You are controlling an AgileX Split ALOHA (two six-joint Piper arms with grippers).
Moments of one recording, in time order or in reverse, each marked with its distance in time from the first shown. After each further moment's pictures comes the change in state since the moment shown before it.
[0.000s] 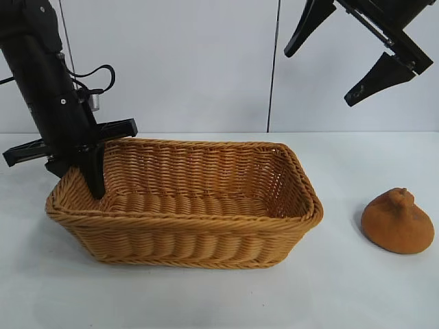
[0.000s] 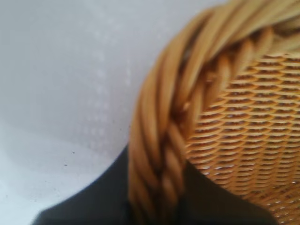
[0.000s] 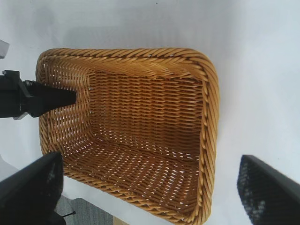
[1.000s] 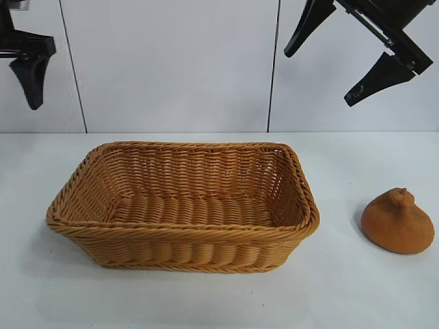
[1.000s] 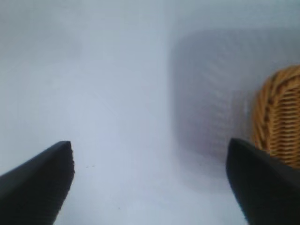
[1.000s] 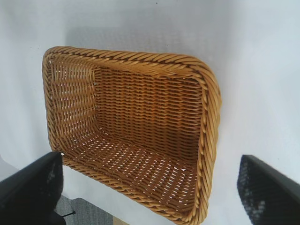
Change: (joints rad) left arm 0.154 -0.179 -0.196 0.360 0.178 0.071; right arm 0.000 0.000 0.000 0.000 0.000 0.000
